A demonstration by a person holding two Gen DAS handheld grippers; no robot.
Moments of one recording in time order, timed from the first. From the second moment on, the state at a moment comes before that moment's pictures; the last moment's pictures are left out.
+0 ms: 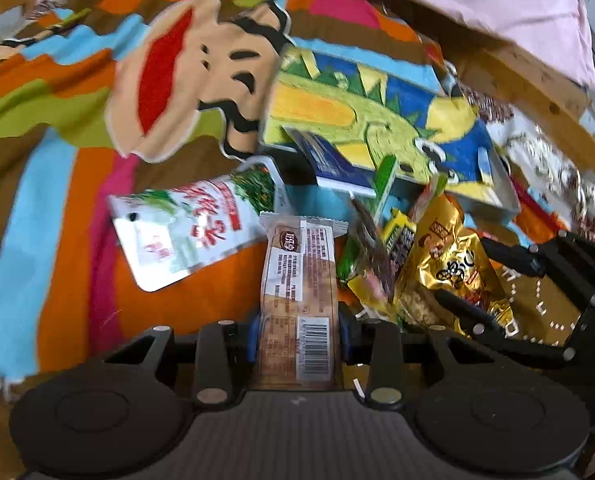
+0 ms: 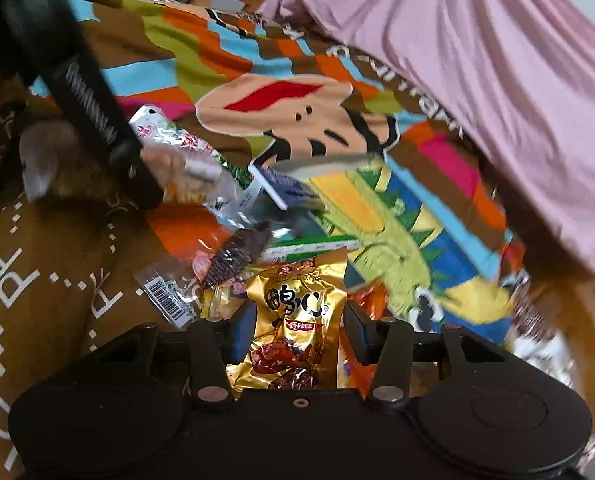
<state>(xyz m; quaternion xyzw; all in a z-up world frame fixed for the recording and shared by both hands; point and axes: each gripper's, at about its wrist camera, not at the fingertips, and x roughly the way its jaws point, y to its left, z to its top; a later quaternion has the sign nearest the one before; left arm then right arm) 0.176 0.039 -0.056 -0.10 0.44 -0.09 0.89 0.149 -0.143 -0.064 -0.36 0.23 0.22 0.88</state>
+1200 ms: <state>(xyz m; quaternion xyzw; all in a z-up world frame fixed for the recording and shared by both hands) 0.317 -0.049 -0.030 -0.11 0.32 -0.13 0.93 0.277 -0.205 -0.066 -0.38 0.10 0.08 0.92</state>
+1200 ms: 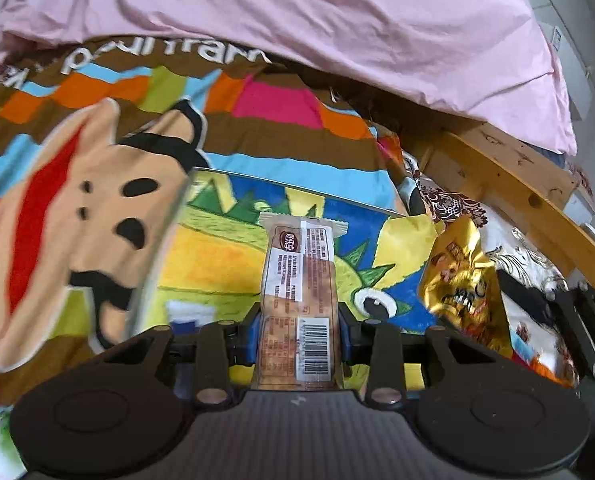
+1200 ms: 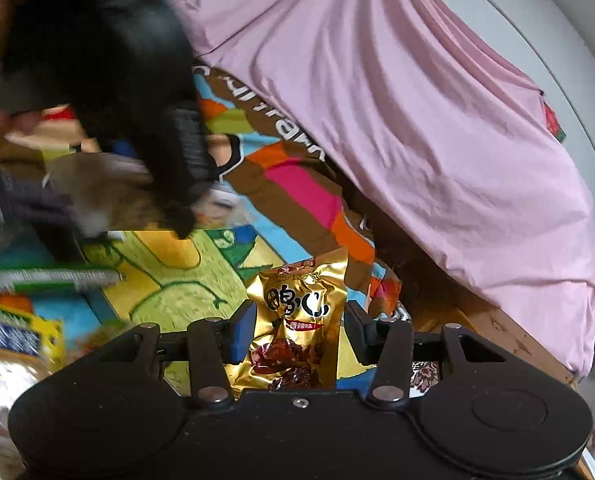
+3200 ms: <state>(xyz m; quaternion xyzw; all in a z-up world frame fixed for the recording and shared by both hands) 0.141 -0.015 0.048 -0.07 0.19 -0.04 0.98 0.092 -0.233 0.040 -0.13 0.01 0.06 0.99</state>
